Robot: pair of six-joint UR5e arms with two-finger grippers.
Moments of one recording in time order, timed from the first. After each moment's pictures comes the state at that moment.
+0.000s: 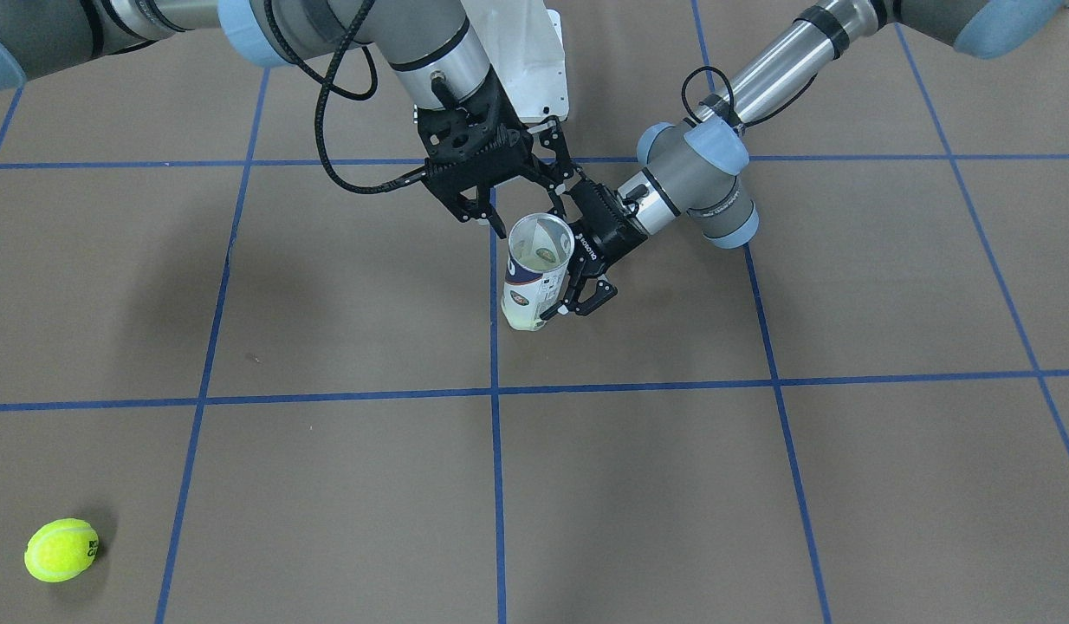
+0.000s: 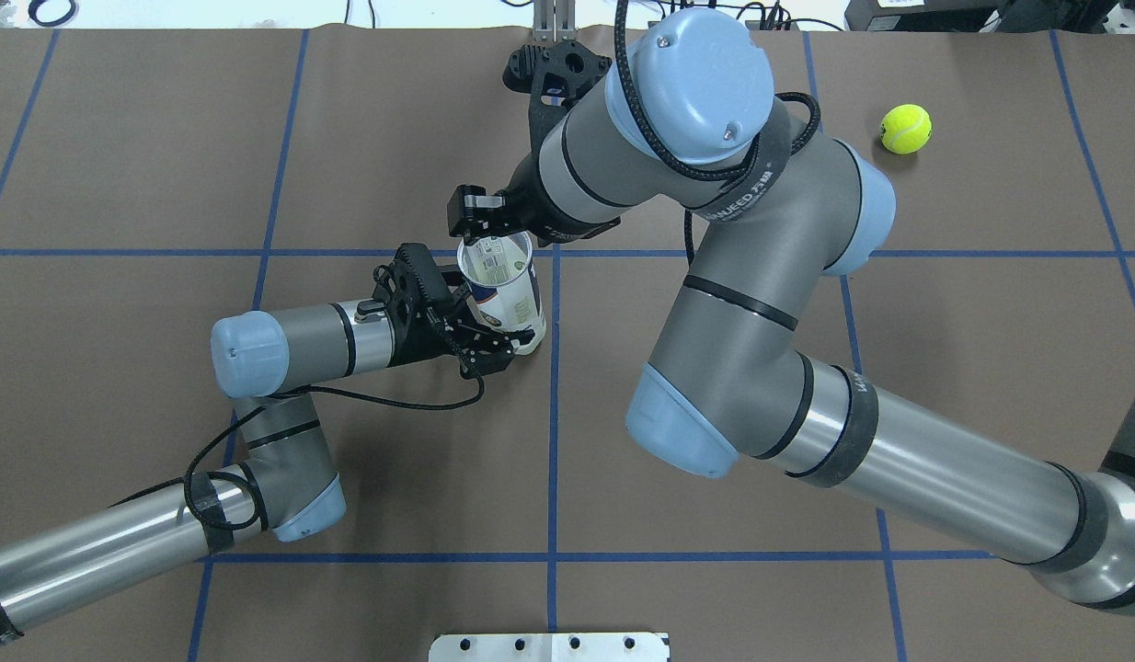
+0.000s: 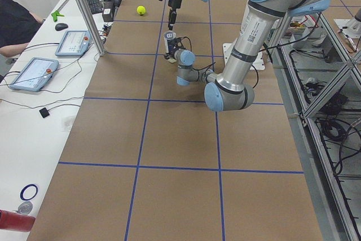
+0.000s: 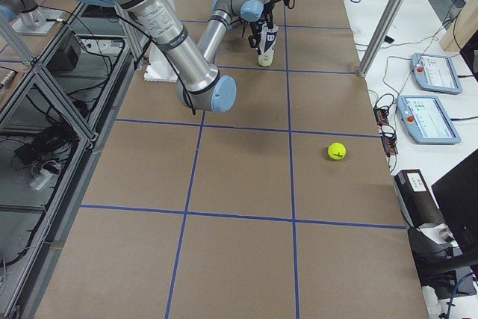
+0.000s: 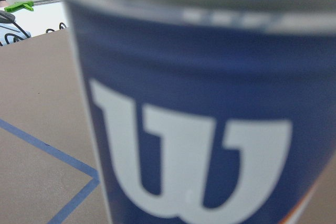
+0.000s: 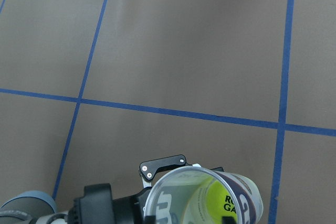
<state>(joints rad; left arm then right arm) -0.49 -2.15 -1.20 -3.12 -1.66 -0.42 0.62 -0.75 1.74 -1.38 1.92 1.16</state>
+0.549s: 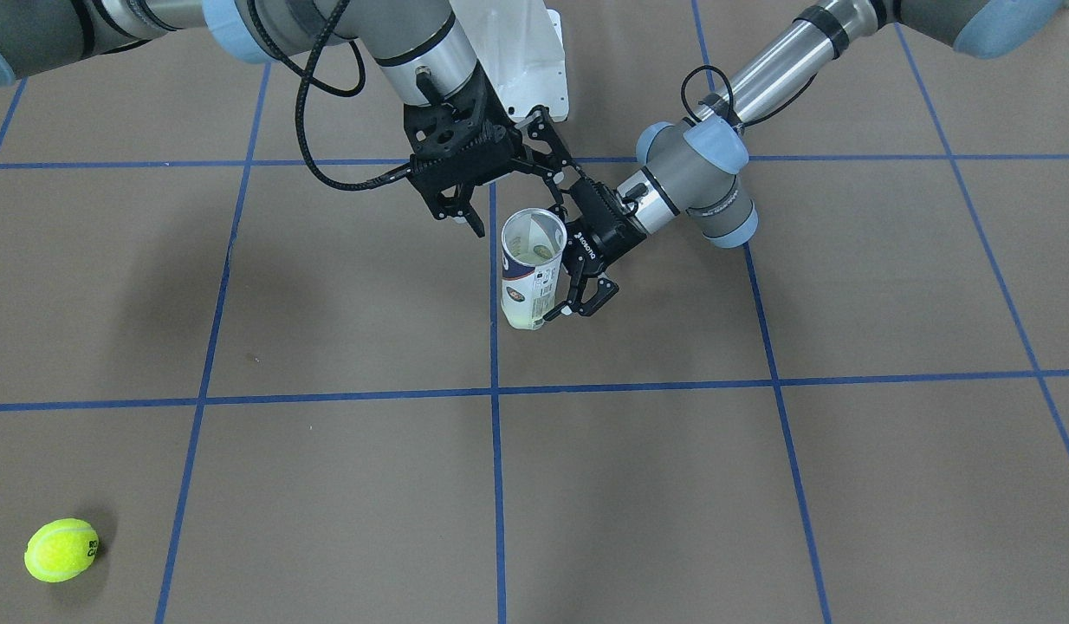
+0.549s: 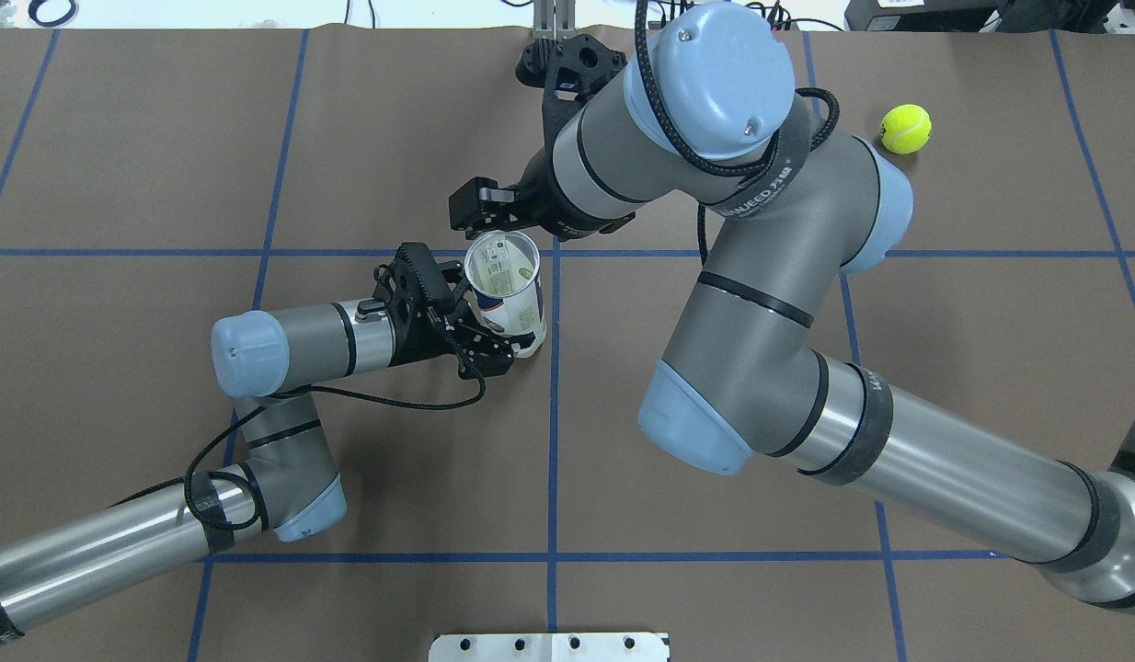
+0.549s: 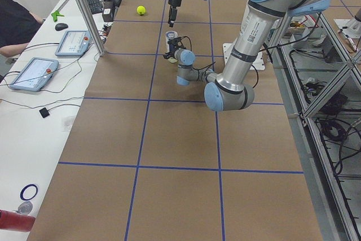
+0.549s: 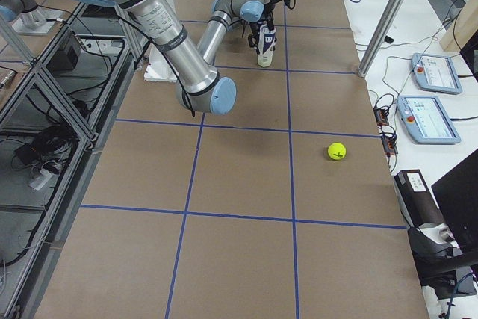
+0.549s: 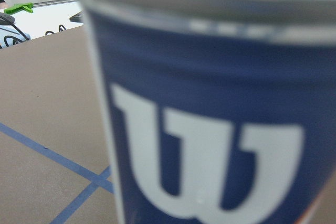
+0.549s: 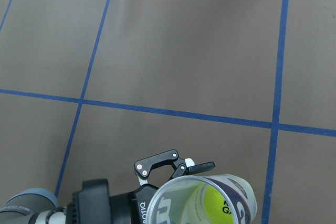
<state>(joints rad) -0.49 -2.15 -1.20 -3.12 -1.66 -0.42 0.64 -0.76 1.76 -1.38 1.93 1.16</state>
